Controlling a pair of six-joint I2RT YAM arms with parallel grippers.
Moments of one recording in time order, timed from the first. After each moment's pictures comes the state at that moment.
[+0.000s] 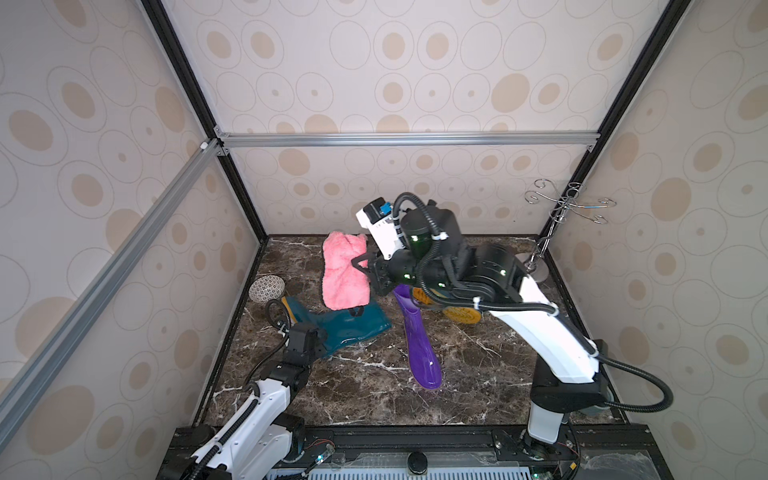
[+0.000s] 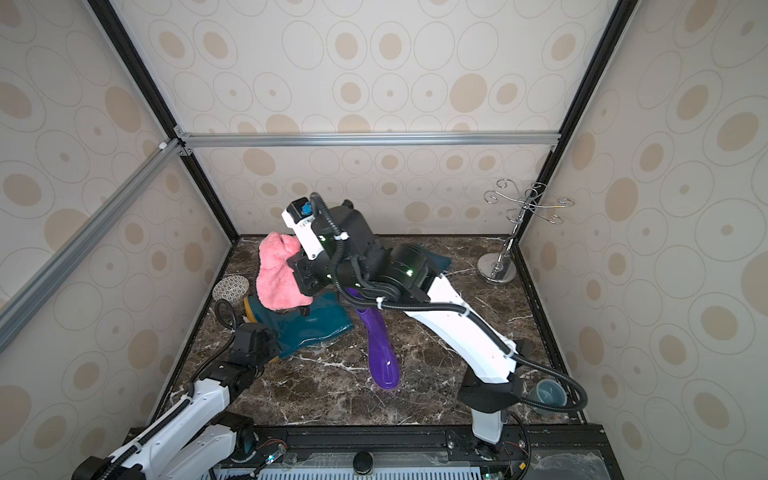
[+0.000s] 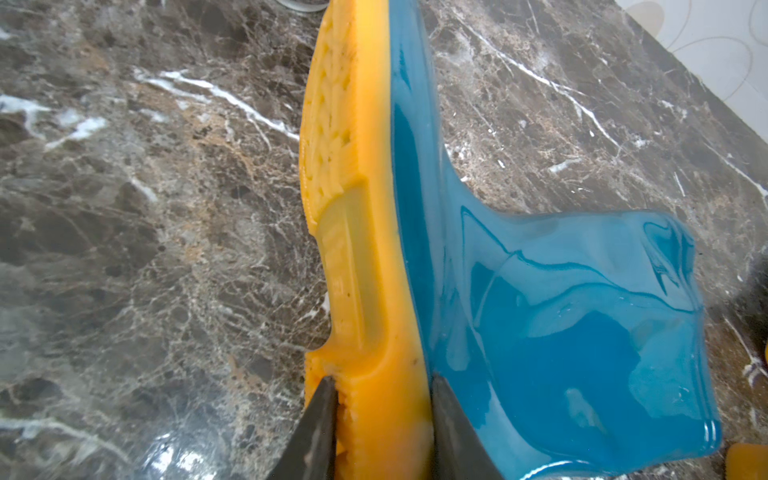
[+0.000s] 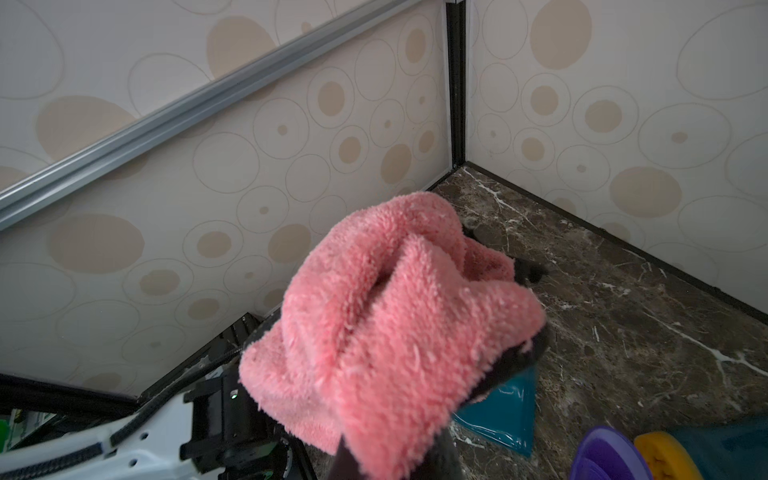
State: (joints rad) left arm -0.25 0.85 0.34 -0.32 -0.33 -0.79; right arm 1.10 1.92 2.49 -1.00 0.08 0.29
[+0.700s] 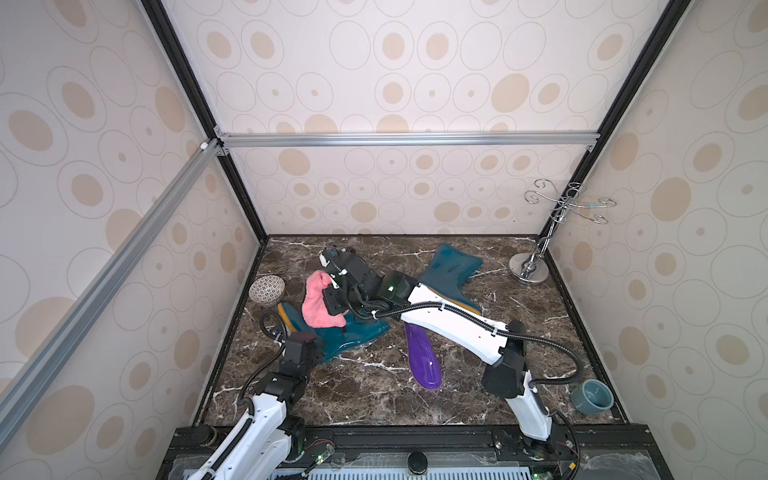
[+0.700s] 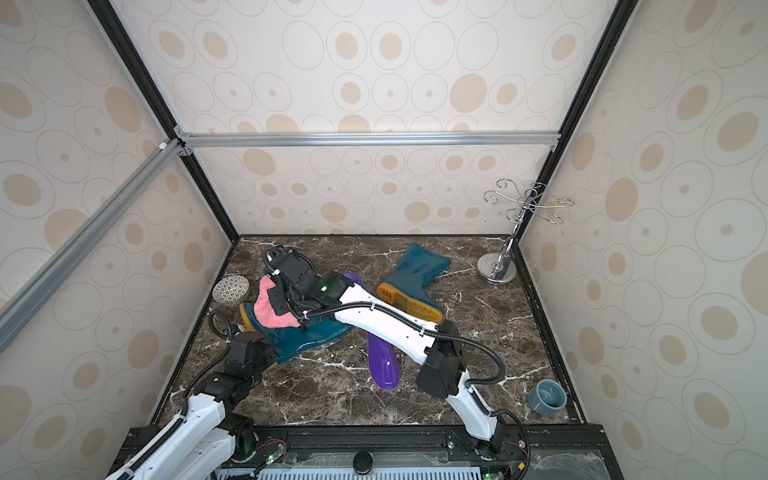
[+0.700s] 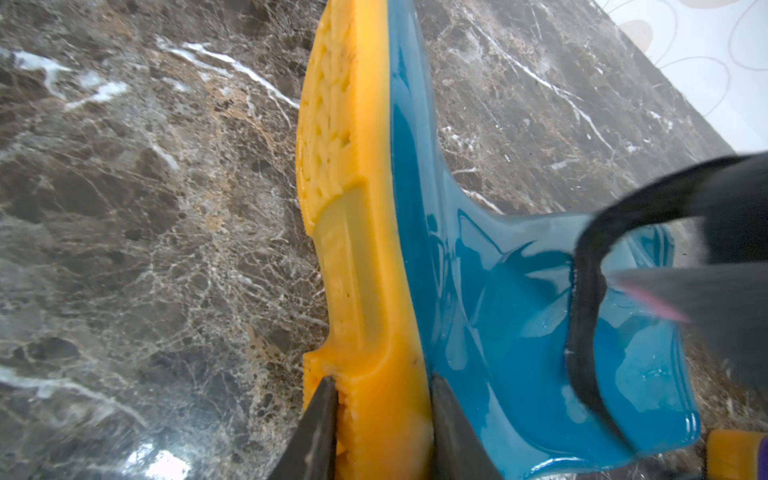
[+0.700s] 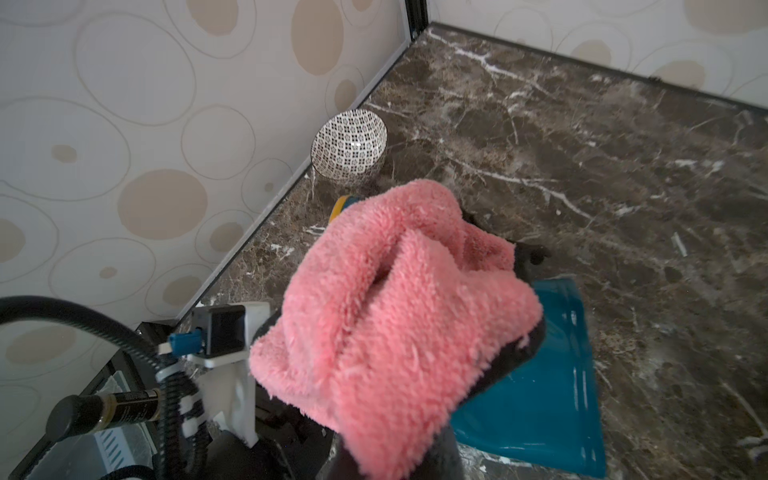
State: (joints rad) left arm -0.25 0.71 0.27 -0.35 -0.32 -0.82; right arm 1.10 2.18 2.23 -0.75 0.12 0.47
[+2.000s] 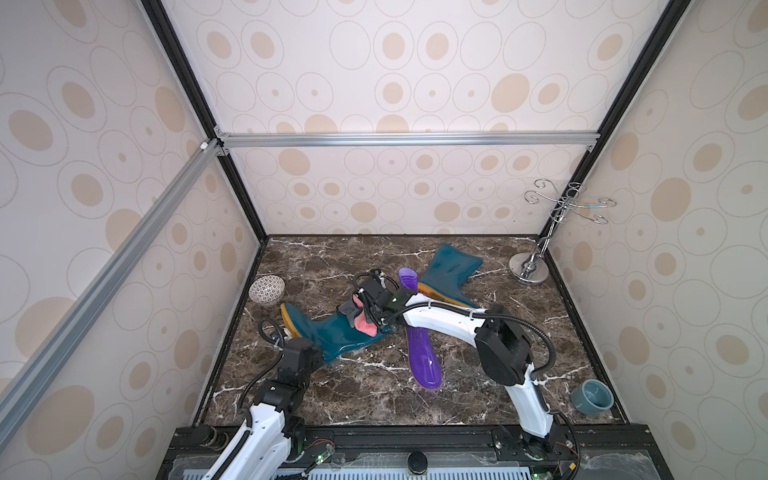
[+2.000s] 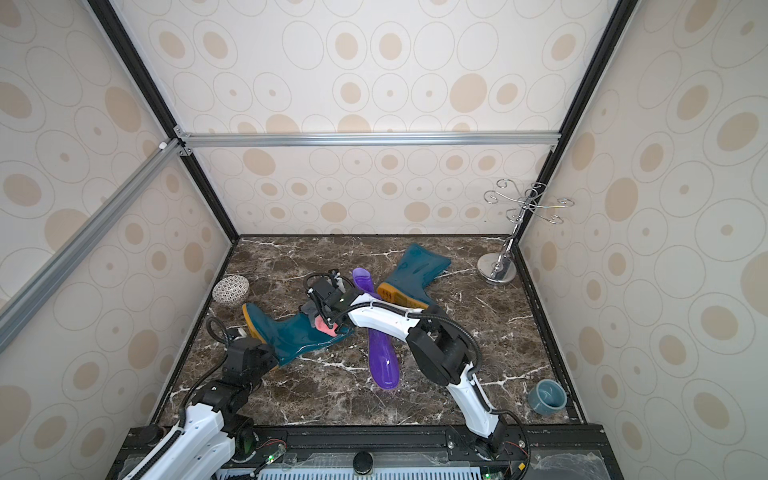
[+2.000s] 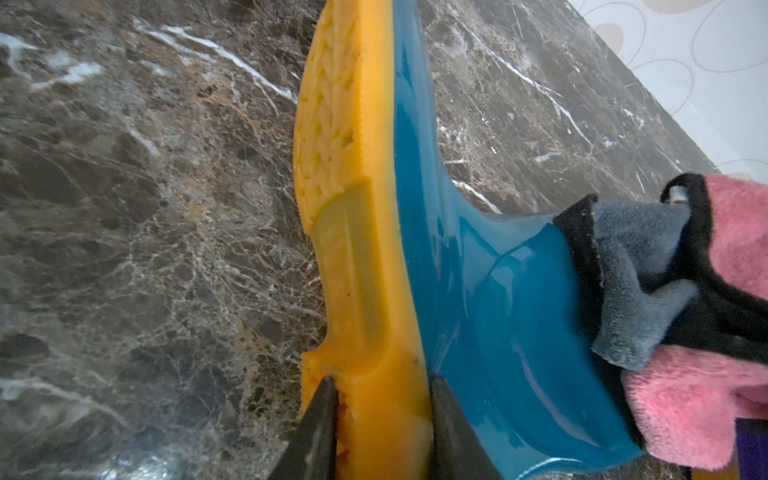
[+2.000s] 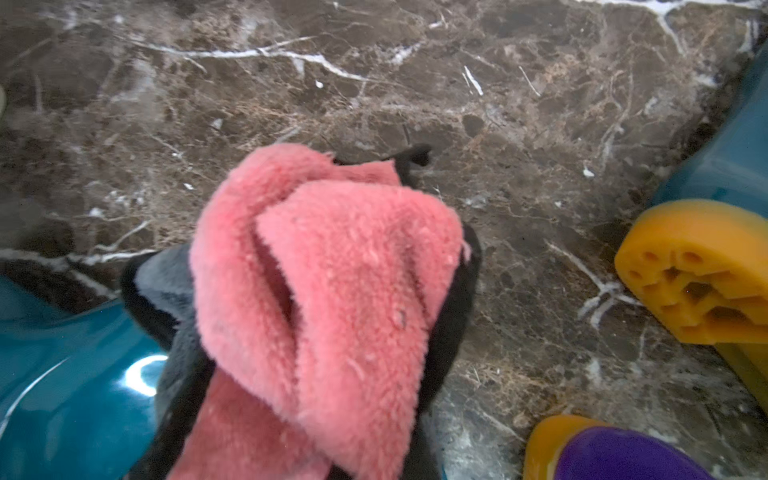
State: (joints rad) left arm -0.25 0.64 0.22 -0.33 -0.29 -0.82; right arm 0.97 2.14 1.74 -0.57 0.35 0.59
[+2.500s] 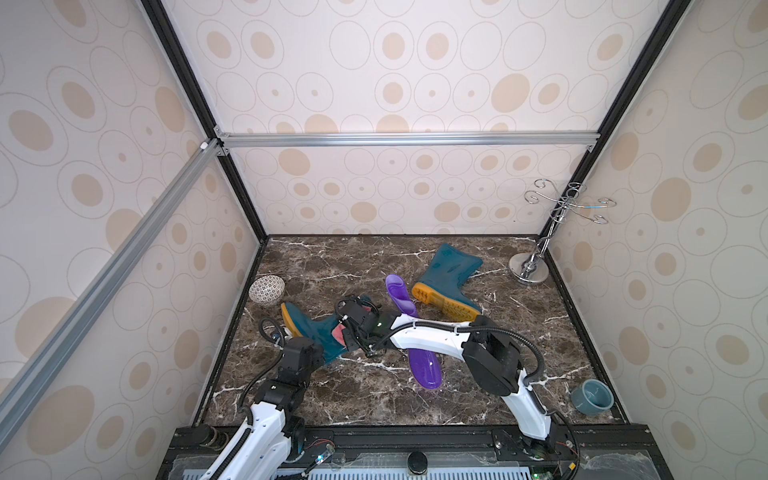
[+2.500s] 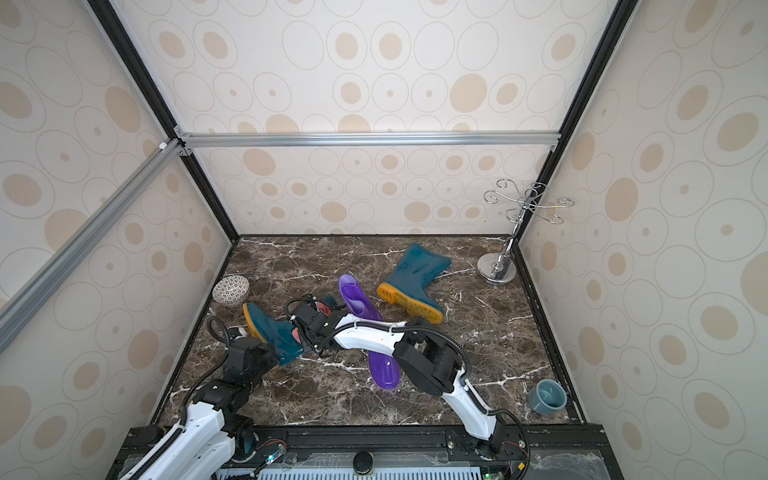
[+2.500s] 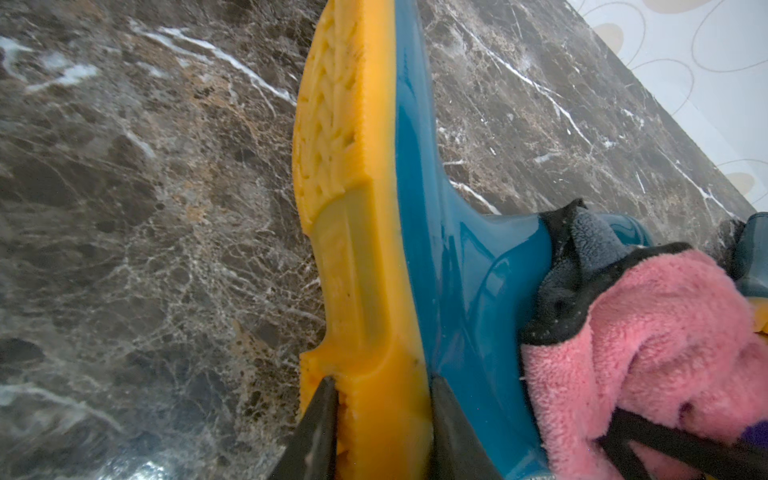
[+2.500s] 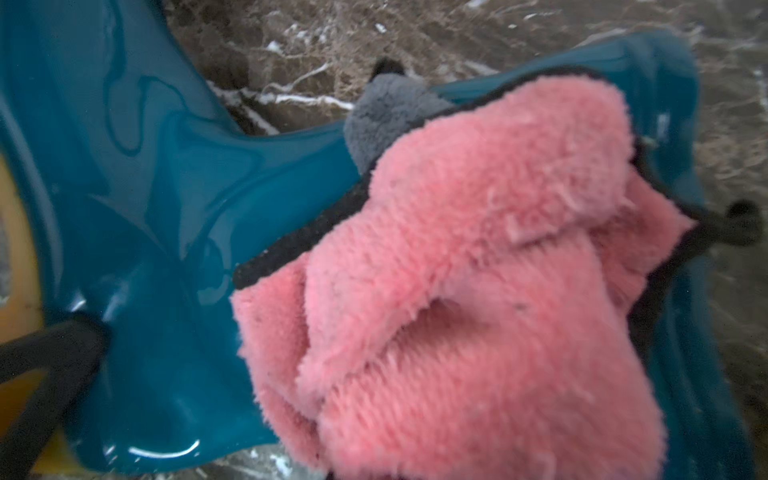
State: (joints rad) left arm -0.25 0.66 0.22 -0.31 -0.29 -0.81; right arm 1.10 2.20 1.71 -0.46 0.13 0.58
